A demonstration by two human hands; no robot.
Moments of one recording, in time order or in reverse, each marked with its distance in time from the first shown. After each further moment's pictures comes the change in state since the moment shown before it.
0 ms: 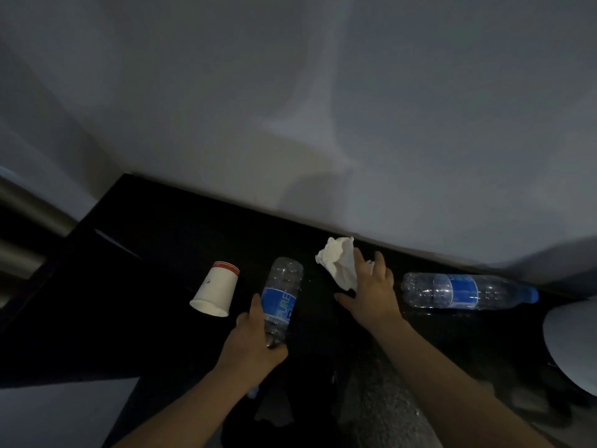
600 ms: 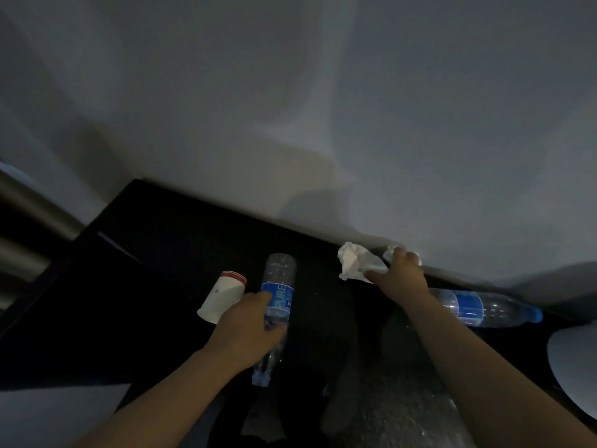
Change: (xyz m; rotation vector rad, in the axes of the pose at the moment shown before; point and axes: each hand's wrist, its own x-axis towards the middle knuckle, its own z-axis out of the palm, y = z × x) left_hand 0.006 0.020 -0.053 0.074 0.024 0.199; right_hand 0.042 0.007 -0.054 0.107 0.037 0.192
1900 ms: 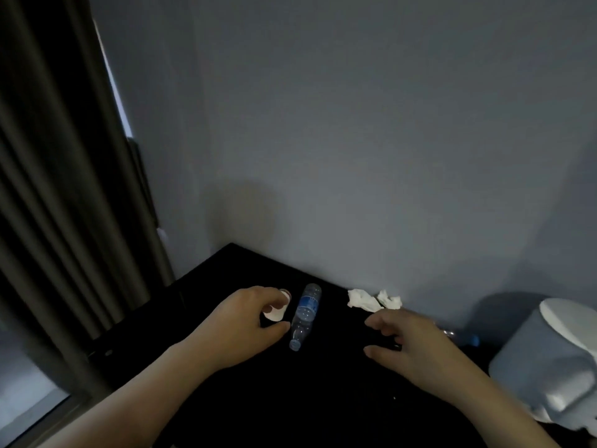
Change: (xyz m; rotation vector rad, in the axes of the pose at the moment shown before) left_hand -0.354 0.093 -0.069 0.166 0.383 0.272; right_hand -0.394 0.036 -0.141 0.071 -0.015 -0.775
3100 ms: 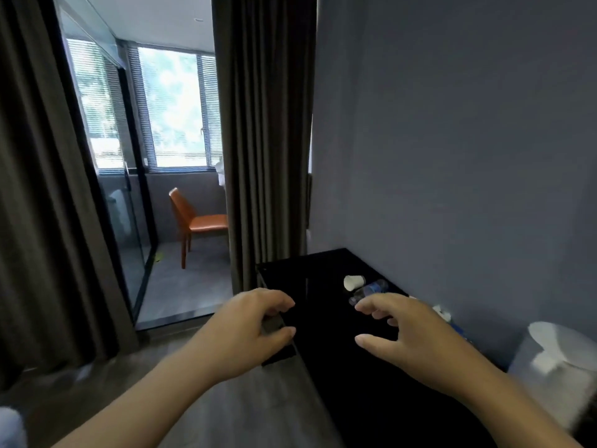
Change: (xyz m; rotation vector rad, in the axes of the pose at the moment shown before) left_hand -0.389 0.418 0.117 0.195 0.506 -0.430; right_hand -0.371 0.024 -0.165 -0.024 -0.180 -0.788
